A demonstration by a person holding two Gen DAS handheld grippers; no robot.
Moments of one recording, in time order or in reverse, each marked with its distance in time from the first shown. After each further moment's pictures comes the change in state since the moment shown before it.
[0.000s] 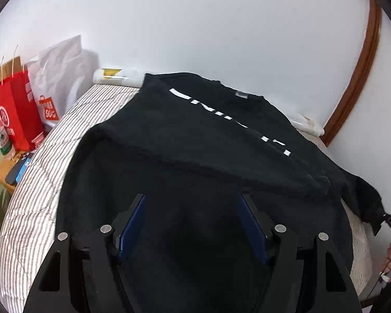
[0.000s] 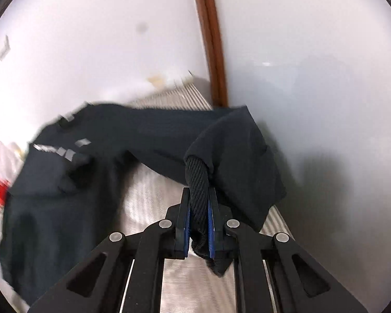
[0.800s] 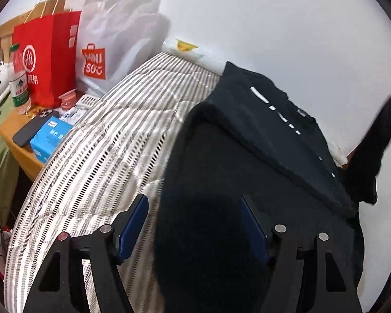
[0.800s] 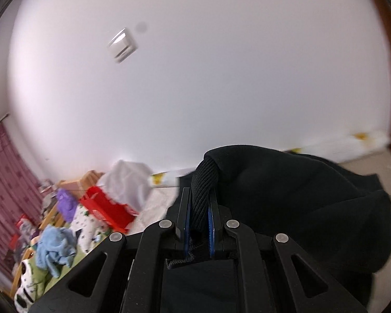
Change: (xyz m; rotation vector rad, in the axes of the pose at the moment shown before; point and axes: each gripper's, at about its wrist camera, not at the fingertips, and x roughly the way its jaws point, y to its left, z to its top) left arm 0.033 0.163 -0.004 -0.217 0.048 -0.009; right arm -0.004 0.377 0.117 -0.132 -0.029 0.636
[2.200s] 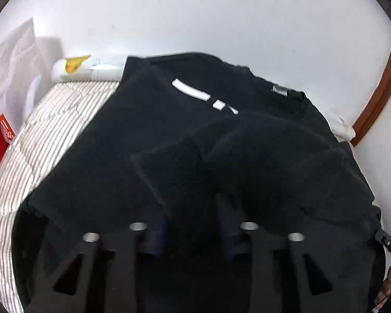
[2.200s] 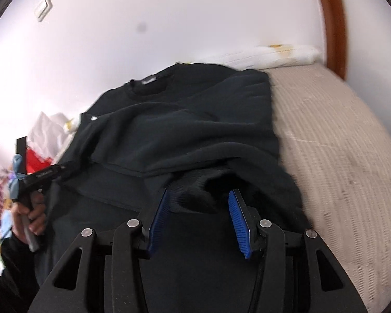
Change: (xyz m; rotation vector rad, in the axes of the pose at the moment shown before) left arm 0.135 -0.148 0.067 0.269 0.031 0.030; right arm -0.001 -0.197 -0.154 0.084 0.186 -0.279
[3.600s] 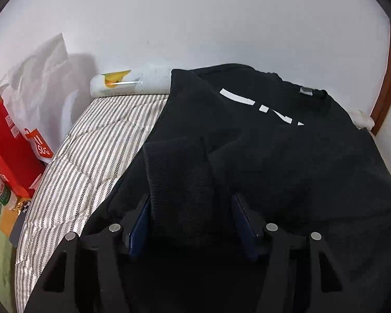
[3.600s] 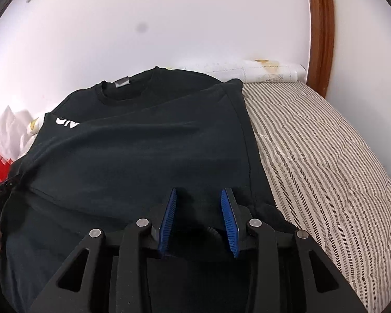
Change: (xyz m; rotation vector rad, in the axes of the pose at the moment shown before) left arm -0.016 0.049 -0.013 0.081 -0.084 0.121; right arm 0.035 0.010 0.008 -0.043 -0.094 -0.272
